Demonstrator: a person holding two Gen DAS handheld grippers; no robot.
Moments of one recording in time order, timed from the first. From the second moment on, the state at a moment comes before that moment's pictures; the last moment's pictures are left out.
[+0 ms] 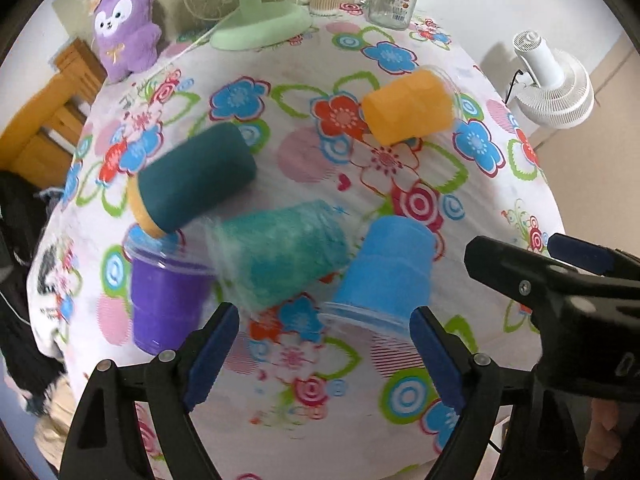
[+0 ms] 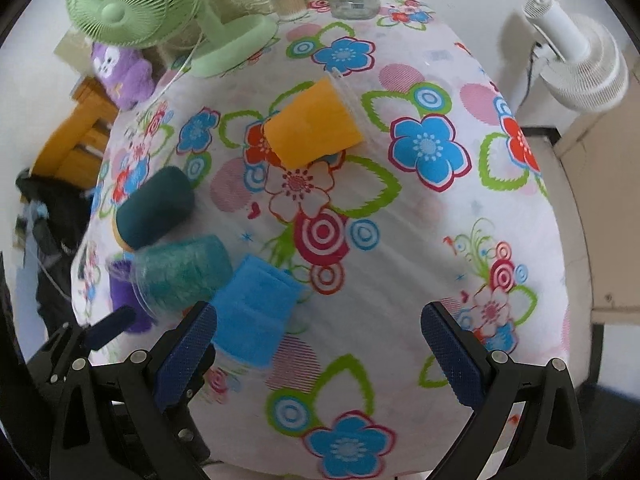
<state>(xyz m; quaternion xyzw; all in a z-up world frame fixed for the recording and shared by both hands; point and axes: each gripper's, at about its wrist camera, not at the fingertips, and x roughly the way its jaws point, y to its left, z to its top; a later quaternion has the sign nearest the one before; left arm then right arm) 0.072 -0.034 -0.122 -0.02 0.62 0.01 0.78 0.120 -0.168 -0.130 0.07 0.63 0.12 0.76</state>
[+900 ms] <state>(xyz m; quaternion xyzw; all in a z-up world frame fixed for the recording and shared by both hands) 0.124 0.018 -0.145 0.04 0.64 -0.07 0.77 0.135 -0.133 -0.210 0.18 0.71 -0.02 0.68</state>
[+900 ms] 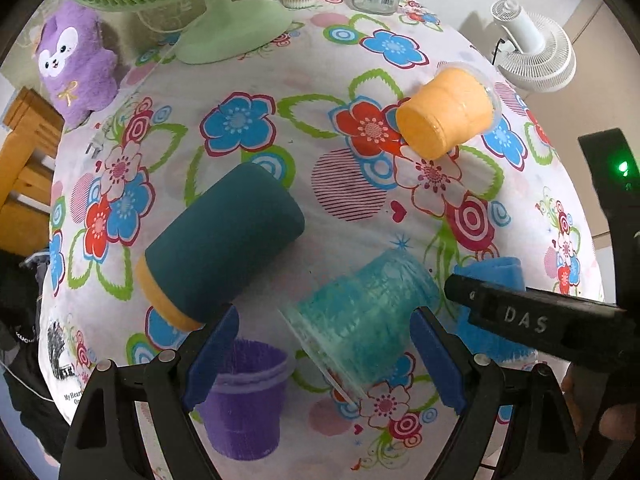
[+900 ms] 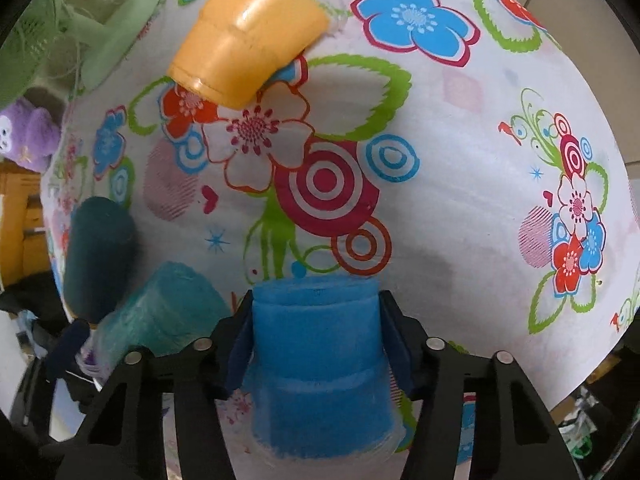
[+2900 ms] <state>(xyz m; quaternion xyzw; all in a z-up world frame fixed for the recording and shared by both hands) 0.016 0.032 -0.108 -0.05 0.52 0.06 0.85 0.048 -0.135 -0.099 -0.01 0.36 0.20 0.91</state>
